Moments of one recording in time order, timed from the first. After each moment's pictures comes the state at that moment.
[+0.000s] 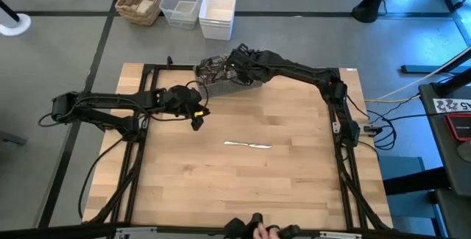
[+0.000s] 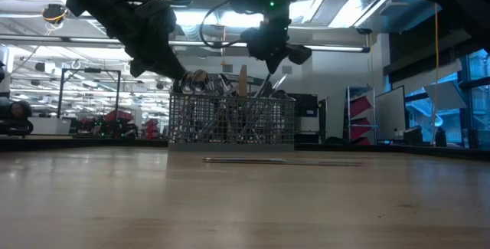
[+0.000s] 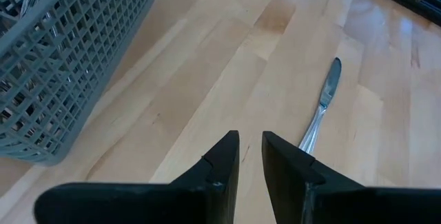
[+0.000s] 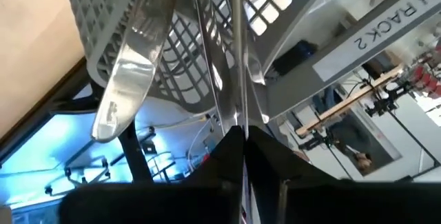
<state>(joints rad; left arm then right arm) 0.23 1.09 0.64 -0.22 -0.04 -0.33 -0.36 2.12 2.08 -1.10 0.80 -1.43</state>
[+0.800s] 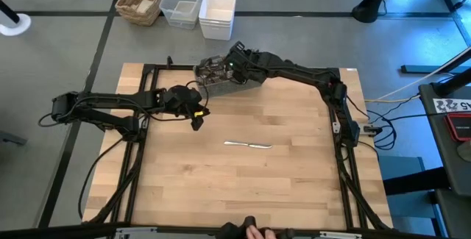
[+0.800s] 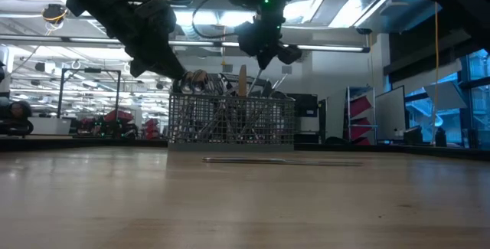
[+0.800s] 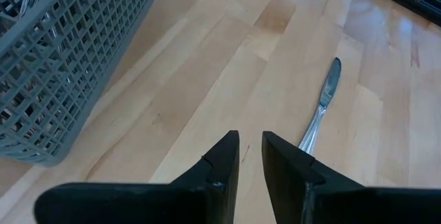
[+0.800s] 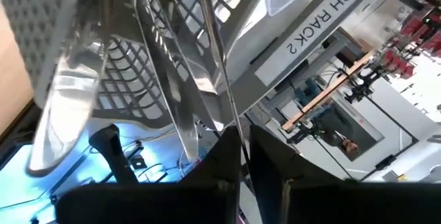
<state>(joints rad) 0.23 1.09 0.64 -0.22 -0.04 -0.33 -0.34 2.12 2.08 -0.95 0.80 -1.43</state>
